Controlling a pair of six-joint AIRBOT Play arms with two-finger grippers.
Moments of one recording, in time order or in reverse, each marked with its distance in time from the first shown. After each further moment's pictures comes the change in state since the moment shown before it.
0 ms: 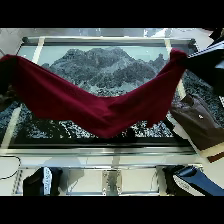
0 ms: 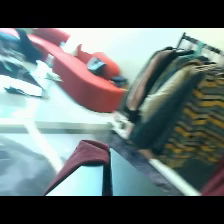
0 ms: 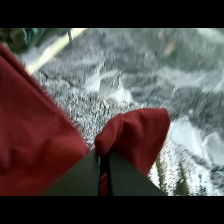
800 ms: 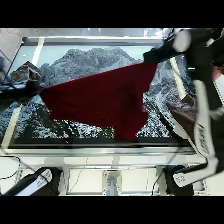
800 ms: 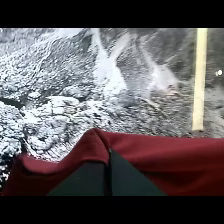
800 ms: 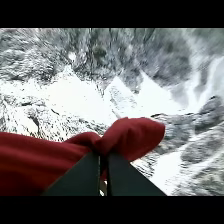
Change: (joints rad) left arm -0.268 -0.711 0.017 0.872 0.251 -0.336; right arm -0.070 -0.708 -0.054 -0.430 -0.330 0.126
